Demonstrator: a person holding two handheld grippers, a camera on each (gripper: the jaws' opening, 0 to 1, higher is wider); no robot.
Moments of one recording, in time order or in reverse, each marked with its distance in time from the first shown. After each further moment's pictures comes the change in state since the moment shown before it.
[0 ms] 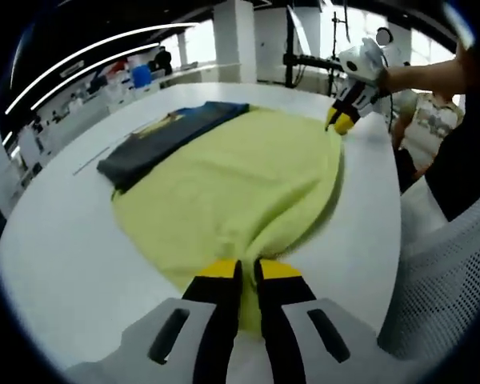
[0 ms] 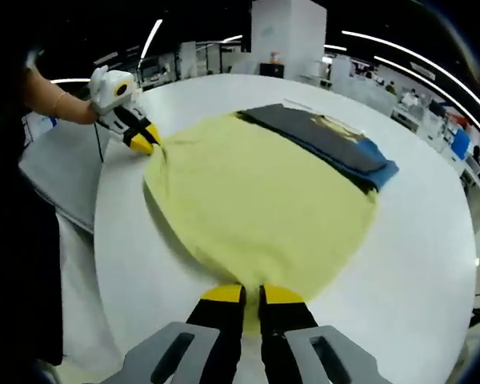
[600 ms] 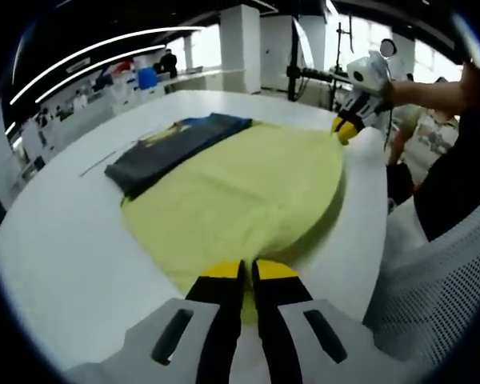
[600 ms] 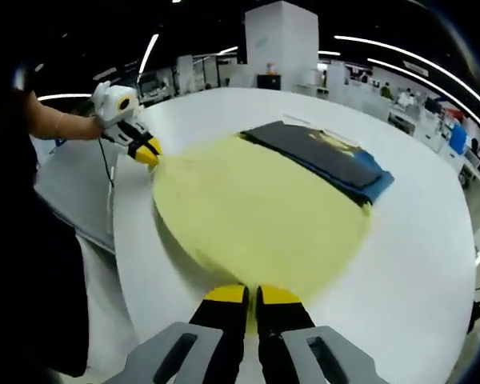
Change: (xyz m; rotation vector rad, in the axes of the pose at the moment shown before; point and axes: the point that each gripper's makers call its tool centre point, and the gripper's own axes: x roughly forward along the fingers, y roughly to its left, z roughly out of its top) left arm -0.025 0.002 0.019 -0.063 -0.033 -0.001; right arm -0.029 0.015 0.023 0.039 -0.079 0.013
